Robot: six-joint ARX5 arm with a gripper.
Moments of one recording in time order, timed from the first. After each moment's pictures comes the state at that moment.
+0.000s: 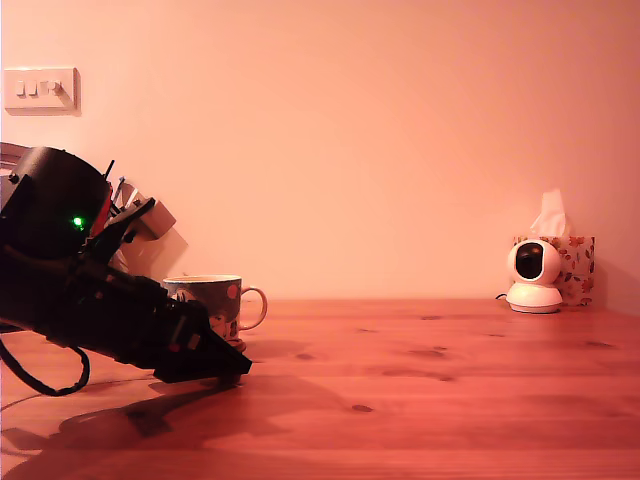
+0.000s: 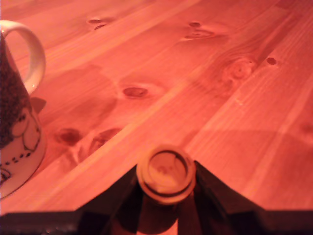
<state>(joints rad) -0.39 1.93 0.60 0.81 0.50 0.19</state>
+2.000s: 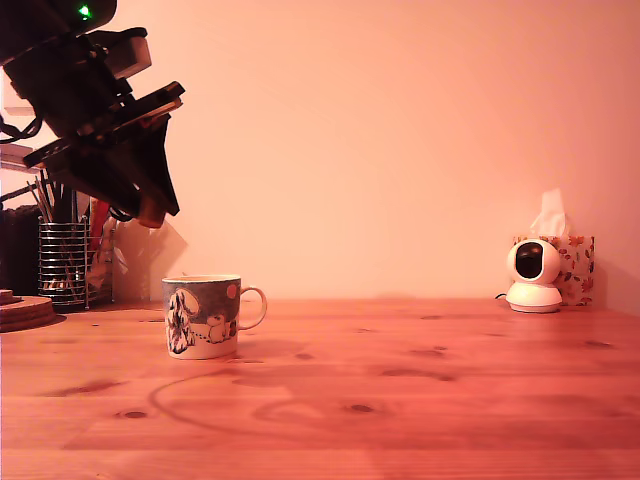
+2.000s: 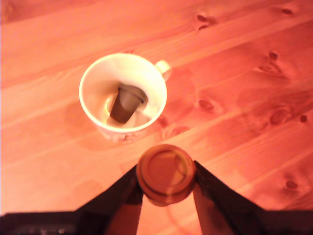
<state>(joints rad) -0.32 1.52 1.14 -0.51 0.24 -0.04</state>
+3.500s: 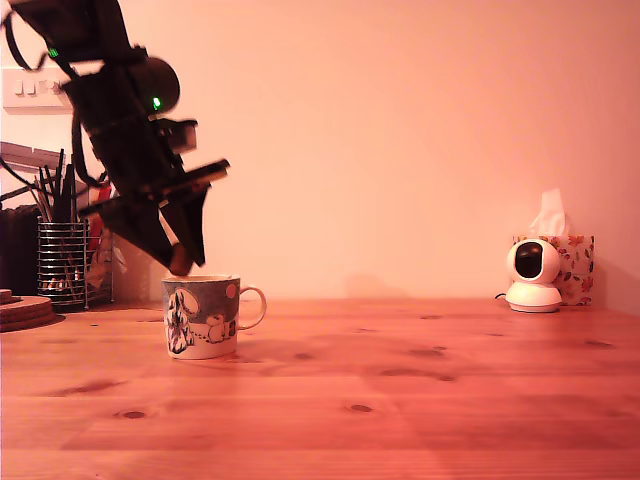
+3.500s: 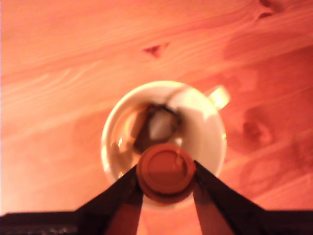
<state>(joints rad) -0.29 1.98 1.62 -0.75 0.23 -0.07</state>
